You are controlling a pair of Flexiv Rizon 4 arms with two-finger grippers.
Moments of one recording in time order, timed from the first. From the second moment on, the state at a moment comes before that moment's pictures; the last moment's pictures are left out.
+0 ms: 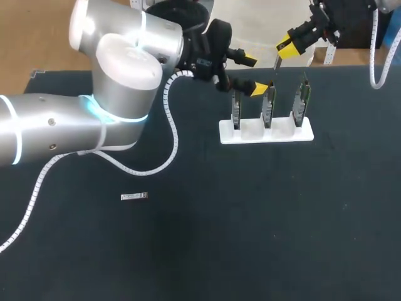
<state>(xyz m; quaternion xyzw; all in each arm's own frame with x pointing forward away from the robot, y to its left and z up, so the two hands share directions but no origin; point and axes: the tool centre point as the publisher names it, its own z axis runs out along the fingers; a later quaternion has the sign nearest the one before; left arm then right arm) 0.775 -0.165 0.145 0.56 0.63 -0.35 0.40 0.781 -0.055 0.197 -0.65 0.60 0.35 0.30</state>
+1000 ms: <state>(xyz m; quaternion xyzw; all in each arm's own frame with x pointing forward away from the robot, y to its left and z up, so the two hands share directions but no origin) 0.772 -0.164 0.133 0.59 0.64 -0.34 0.36 0.781 -0.058 0.195 -0.65 0.61 0.35 0.30</state>
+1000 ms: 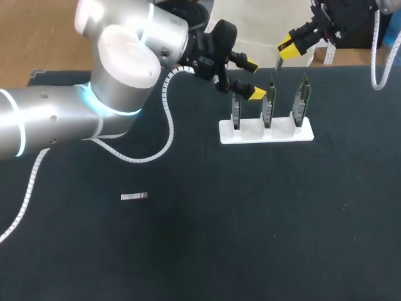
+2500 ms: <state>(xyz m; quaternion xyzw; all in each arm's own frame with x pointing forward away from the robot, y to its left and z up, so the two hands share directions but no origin) 0.774 -0.164 0.127 0.60 0.64 -0.35 0.33 0.779 -0.048 0.189 -0.67 0.60 0.34 0.28</state>
